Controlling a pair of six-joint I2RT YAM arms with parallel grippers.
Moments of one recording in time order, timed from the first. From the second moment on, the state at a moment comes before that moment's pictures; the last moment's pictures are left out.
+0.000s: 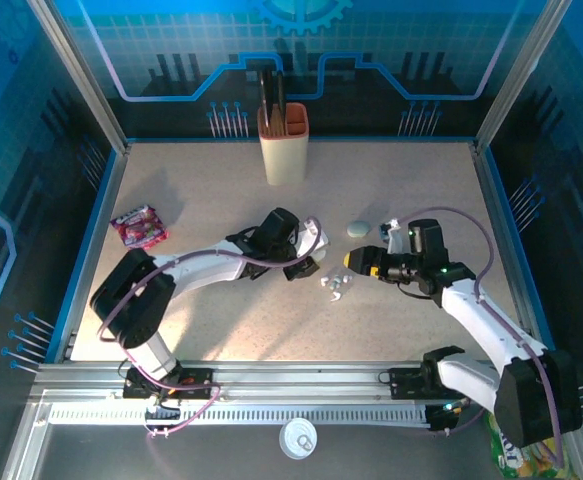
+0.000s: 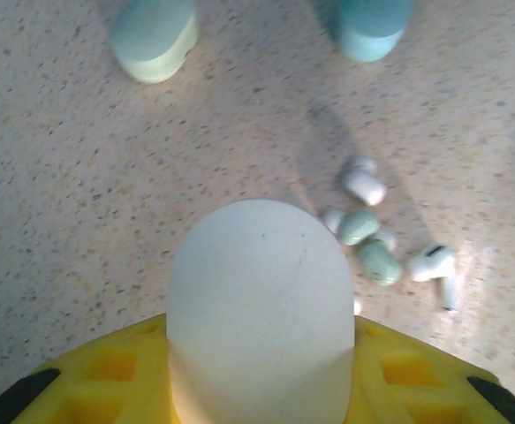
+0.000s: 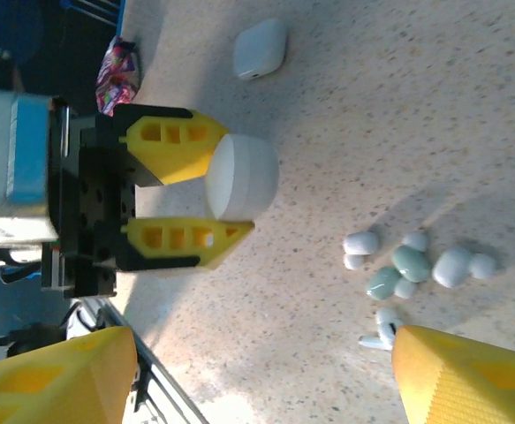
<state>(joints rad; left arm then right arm) -0.70 1.65 0.97 -0.11 0.26 0.29 0.24 1.06 0.59 -0.30 -0.69 0.56</state>
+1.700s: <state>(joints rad) -0.66 1.46 0.50 0.95 0.46 -0.03 0.32 1.05 0.62 0.19 -0.87 1.08</state>
